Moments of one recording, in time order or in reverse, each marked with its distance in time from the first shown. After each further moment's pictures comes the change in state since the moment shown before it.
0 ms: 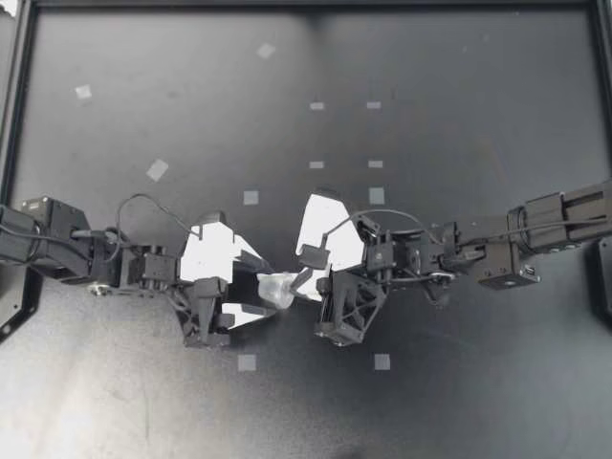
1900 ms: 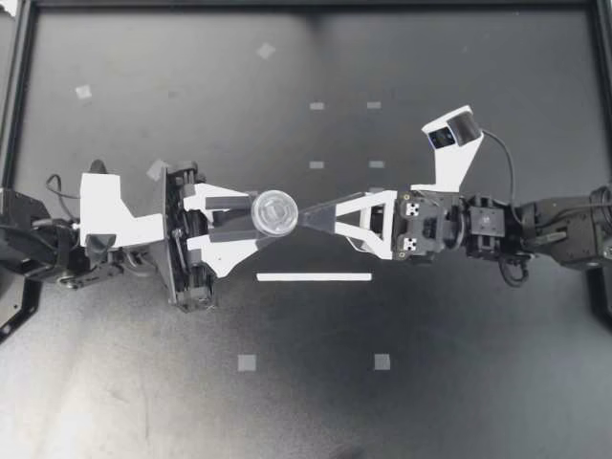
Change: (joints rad) left arm 0.008 -0.124 0.098 -0.155 -0.787 0.052; right arm -0.066 -0.193 0.287 -0.091 -1.068 1.034
